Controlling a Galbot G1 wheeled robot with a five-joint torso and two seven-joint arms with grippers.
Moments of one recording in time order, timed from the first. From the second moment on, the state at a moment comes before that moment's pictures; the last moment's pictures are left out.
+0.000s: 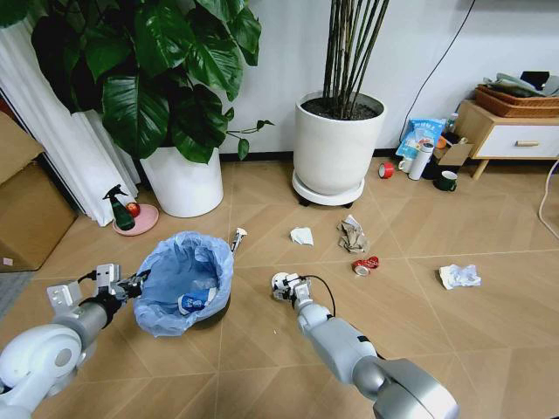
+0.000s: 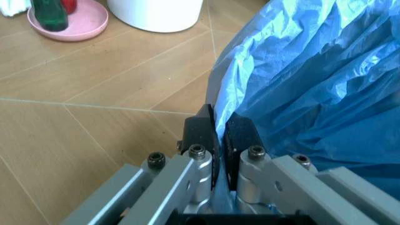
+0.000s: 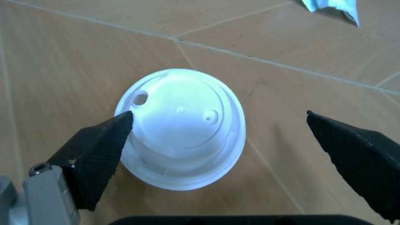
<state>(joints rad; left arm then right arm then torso) 1.47 -0.72 -0.65 -1.97 -1.11 0.38 -0.18 -0.53 1.61 -0.09 0.39 0.28 0.13 0.09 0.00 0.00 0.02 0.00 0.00</state>
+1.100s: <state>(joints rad) 1.47 -0.73 -0.64 -1.97 -1.11 0.38 -0.18 -0.52 1.61 -0.09 0.37 0.27 0.12 0.05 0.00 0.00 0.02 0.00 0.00</state>
